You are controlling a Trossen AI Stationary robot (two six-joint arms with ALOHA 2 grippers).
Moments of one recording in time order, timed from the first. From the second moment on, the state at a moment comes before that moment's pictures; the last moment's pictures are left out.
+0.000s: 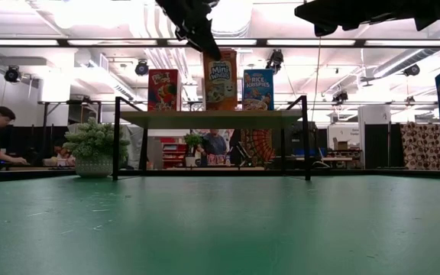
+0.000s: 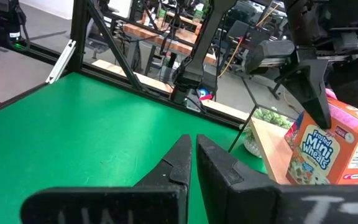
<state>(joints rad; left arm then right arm) 0.27 1.62 1.61 -0.69 -0.23 0.27 -0.02 0.90 0.56 0.24 -0.13 -0.35</state>
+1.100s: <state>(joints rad) 0.29 1.61 1.66 -0.73 -0.27 0.31 -0.02 0.90 0.56 0.24 -0.13 -0.35</state>
